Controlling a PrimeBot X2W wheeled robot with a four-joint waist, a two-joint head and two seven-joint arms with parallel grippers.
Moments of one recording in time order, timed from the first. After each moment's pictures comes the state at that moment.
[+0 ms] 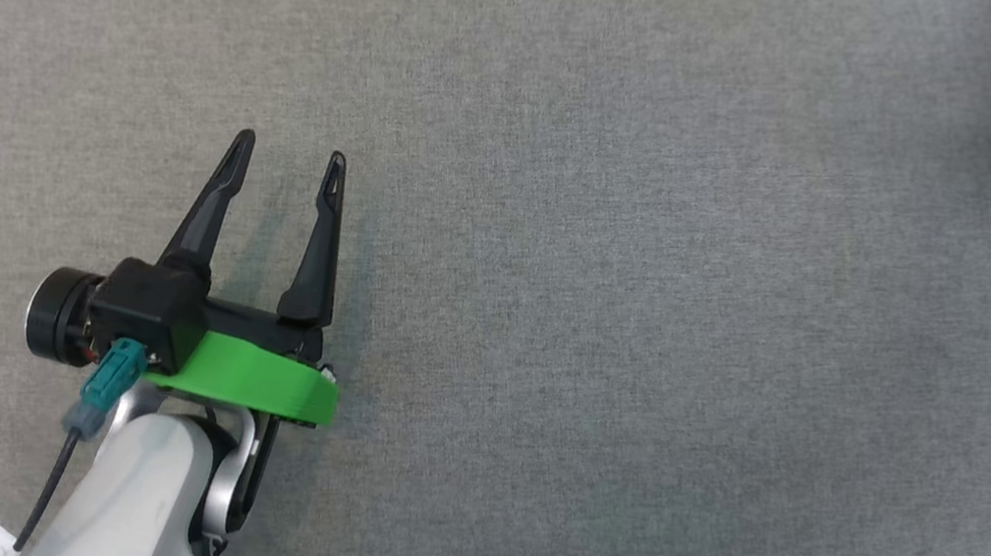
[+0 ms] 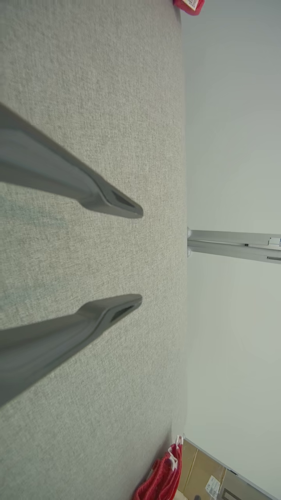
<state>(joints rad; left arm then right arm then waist) -0.30 0.12 -0.31 0.05 -0.27 0.09 -0.21 -1.18 -0.47 0.25 1.21 0.17 0.13 -0.24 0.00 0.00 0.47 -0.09</state>
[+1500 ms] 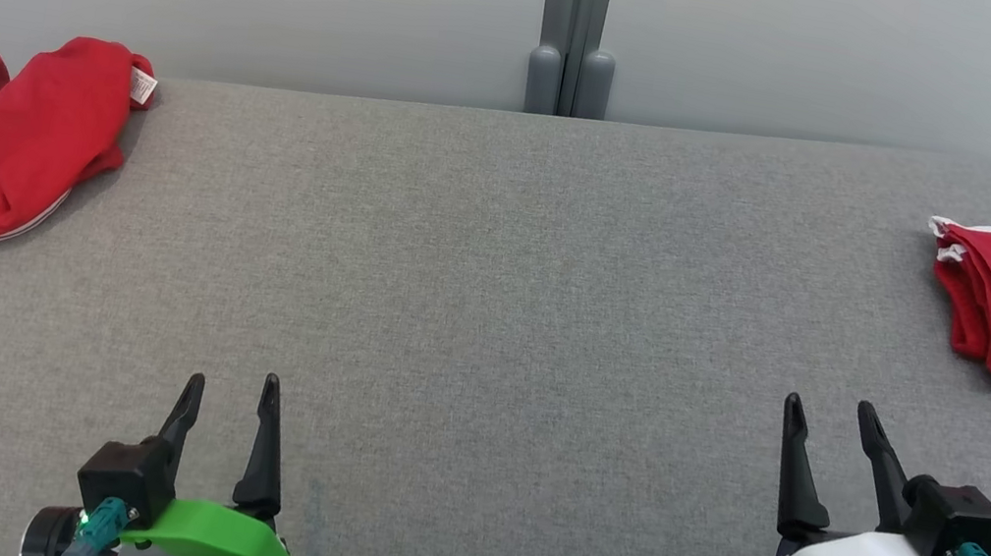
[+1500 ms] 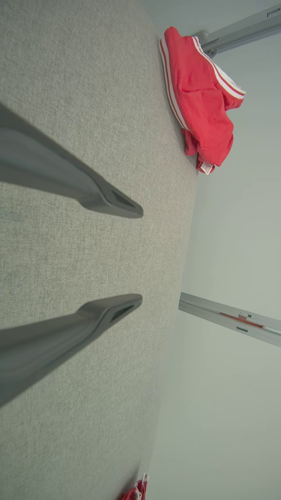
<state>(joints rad) -0.05 0.05 -0.20 0.30 -0.34 0.07 -0.26 -0.09 -0.05 0.00 0.27 0.18 0.13 -0.23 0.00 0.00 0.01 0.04</state>
